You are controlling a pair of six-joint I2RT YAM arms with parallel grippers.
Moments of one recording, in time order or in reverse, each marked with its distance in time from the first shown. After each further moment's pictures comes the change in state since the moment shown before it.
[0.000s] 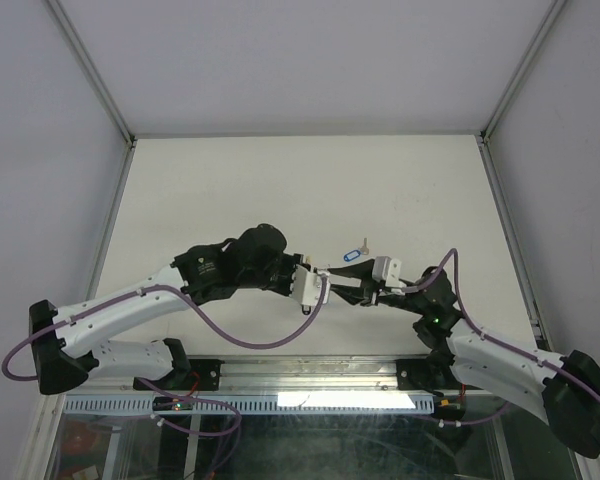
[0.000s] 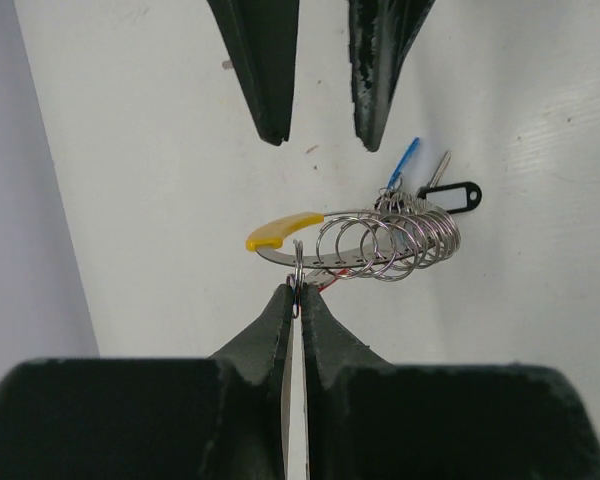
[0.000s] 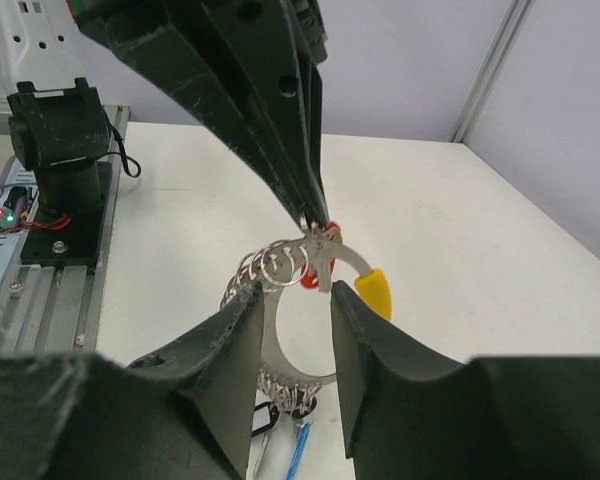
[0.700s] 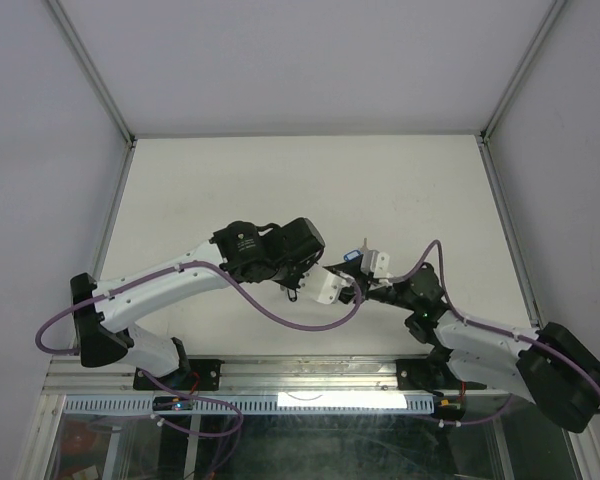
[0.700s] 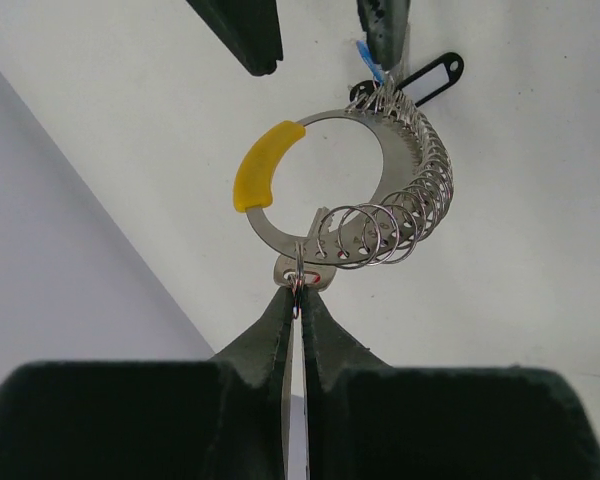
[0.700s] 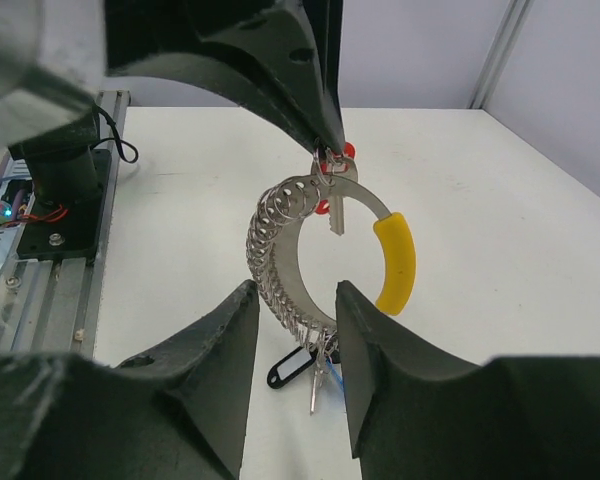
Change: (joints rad) left arm -0.066 0.301 0.407 -0.525 -0.319 0.095; right arm 0.000 0.179 0.002 0.111 0.010 0.030
